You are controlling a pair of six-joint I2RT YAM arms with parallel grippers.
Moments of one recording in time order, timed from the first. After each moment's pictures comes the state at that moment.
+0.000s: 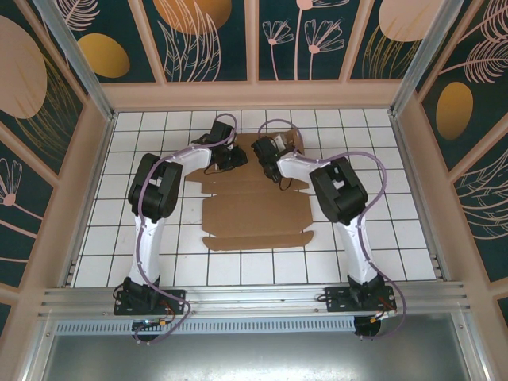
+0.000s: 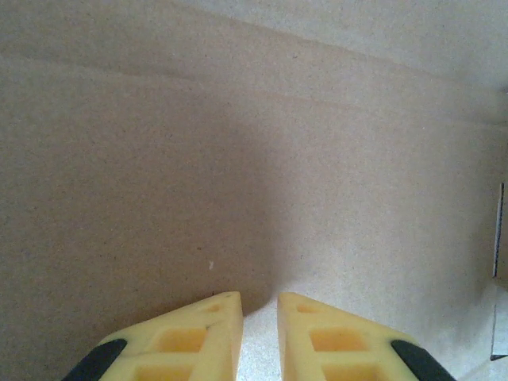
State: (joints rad) left arm -0.40 2.26 1.60 -0.29 0.31 -0.68; right arm 0.62 2.26 1.56 -0.44 0.98 -0.14
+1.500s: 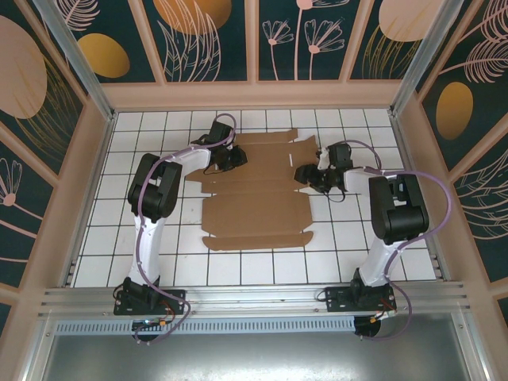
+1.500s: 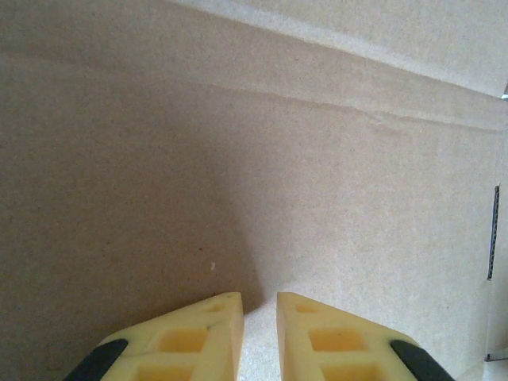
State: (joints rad) left arm -0.40 2.26 1.58 -0.27 0.32 -0.69; right arm 0.18 1.80 0.93 -0.07 -0.55 0.49
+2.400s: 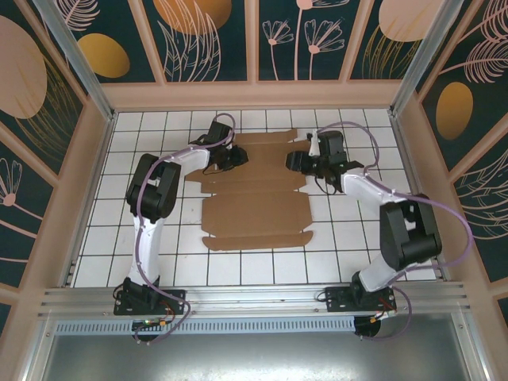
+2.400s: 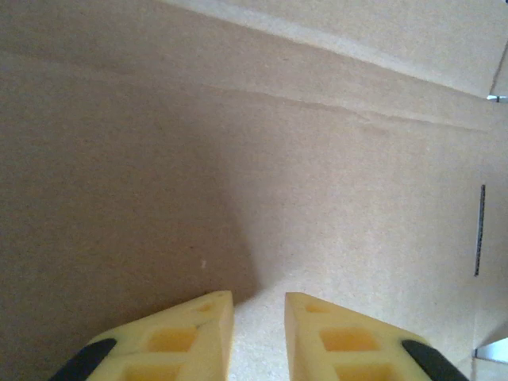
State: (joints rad) left arm -0.39 2.23 1.56 -0.25 0.34 -0.69; right arm 0.33 1.56 1.00 -0.10 -0.28 0.42
